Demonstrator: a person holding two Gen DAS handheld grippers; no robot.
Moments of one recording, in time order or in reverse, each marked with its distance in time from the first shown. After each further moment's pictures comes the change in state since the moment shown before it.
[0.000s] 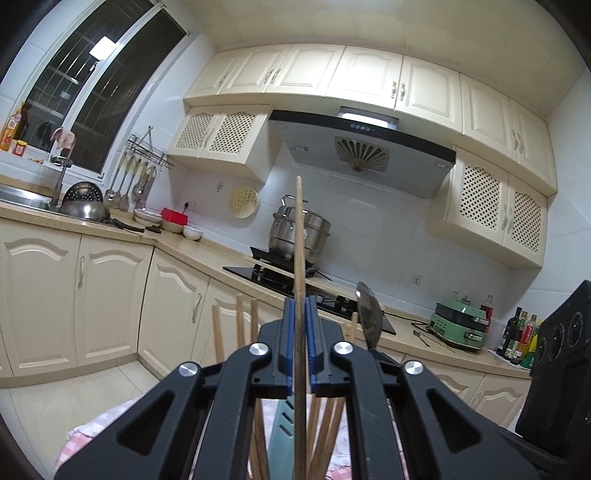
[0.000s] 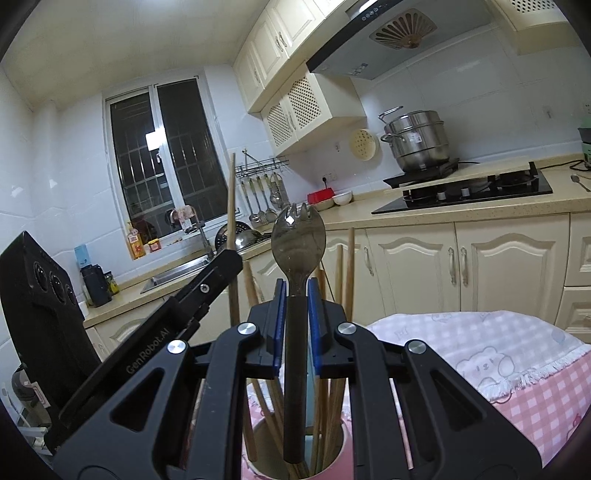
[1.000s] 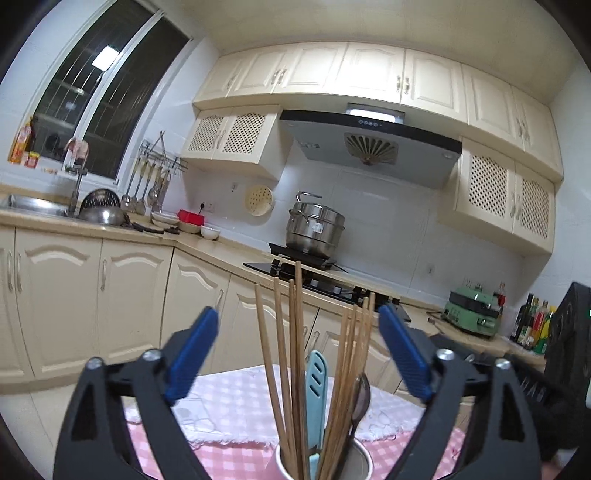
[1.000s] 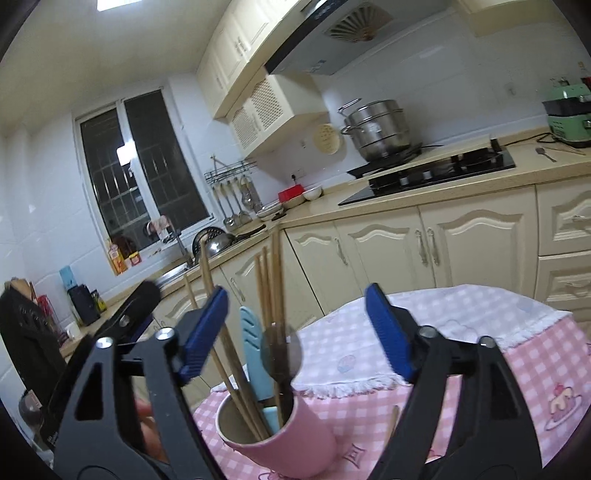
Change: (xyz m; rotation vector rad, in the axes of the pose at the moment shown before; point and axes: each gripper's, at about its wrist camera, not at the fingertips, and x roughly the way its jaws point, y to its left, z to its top) left arm -0.047 0.010 -0.004 0.062 0.022 0.060; right arm -0.047 -0.039 0.005 0.119 0.000 -0.096
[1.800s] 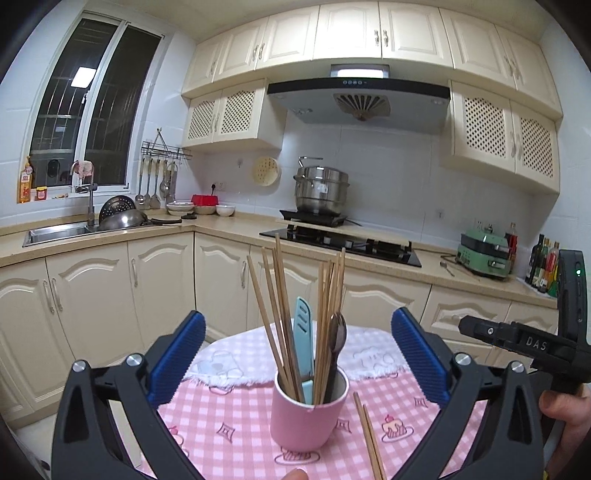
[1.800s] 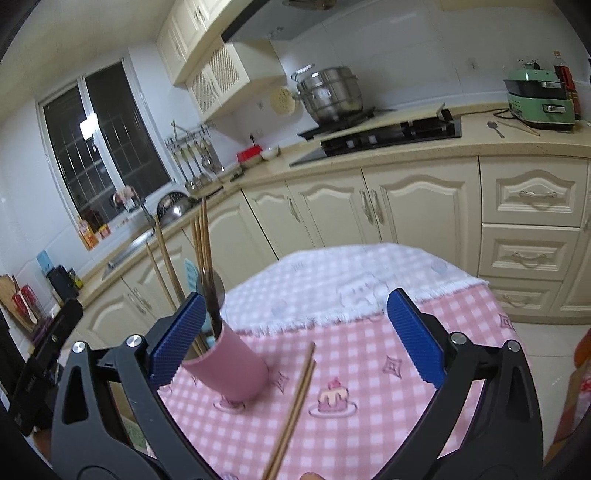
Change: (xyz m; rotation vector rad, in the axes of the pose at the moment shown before) left arm -0.066 -0.050 0.016 0.154 0.181 0.100; right arm -0.061 -0.043 0.008 -0.003 0.239 -0.154
